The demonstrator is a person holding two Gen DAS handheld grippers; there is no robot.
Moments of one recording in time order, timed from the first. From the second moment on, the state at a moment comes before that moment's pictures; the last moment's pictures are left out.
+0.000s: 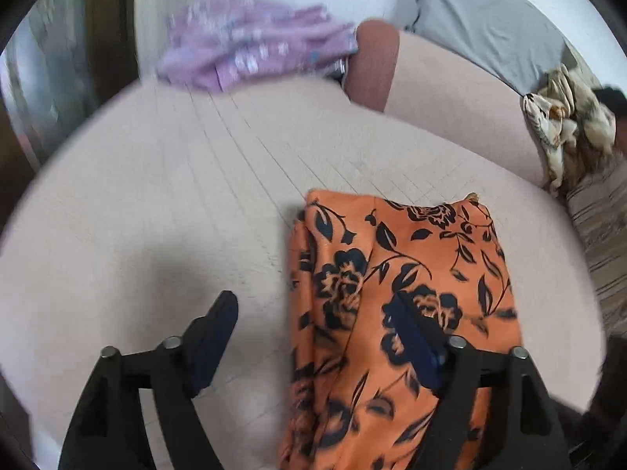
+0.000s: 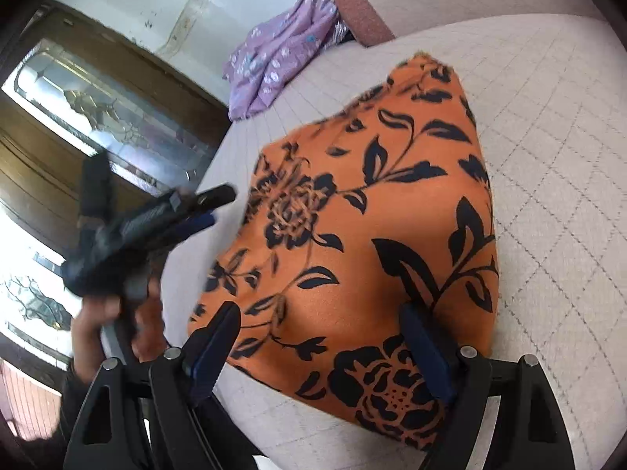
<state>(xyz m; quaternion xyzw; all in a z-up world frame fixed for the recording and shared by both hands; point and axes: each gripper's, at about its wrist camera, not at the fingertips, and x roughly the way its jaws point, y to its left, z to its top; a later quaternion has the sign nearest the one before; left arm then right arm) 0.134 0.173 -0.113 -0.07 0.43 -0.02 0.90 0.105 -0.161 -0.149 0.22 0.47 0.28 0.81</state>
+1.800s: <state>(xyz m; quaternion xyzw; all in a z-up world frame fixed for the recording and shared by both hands) 0.154 0.174 -0.162 -0.17 0.49 -0.07 0.85 0.164 -0.237 -0.167 0.29 0.48 0.22 0.79</state>
